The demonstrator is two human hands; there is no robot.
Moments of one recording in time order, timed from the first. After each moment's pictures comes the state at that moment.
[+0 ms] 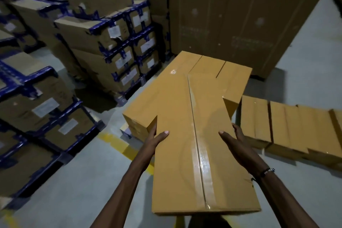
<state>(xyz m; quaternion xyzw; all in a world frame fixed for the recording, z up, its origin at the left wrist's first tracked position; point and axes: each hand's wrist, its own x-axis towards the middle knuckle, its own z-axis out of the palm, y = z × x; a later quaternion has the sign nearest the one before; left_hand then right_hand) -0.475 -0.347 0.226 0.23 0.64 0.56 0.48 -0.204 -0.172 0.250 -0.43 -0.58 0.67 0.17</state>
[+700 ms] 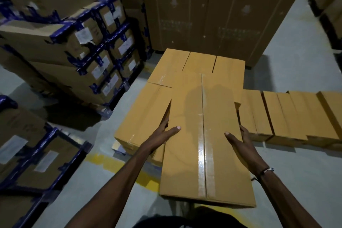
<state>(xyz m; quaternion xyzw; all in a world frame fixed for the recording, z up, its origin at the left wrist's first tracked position) -0.670 -0.169 0.181 0.37 0.67 0.34 0.55 -0.345 -0.091 0.197 -0.57 -0.53 0.58 0.23</state>
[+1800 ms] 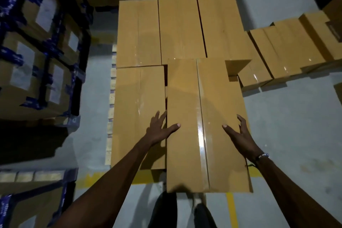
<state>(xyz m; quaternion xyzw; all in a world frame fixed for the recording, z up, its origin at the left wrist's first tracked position) -0.876 0.015 -0.040 0.49 0.66 0.06 0.56 -0.546 -0.018 -0.004 -0.73 -0.37 0.54 0.20</state>
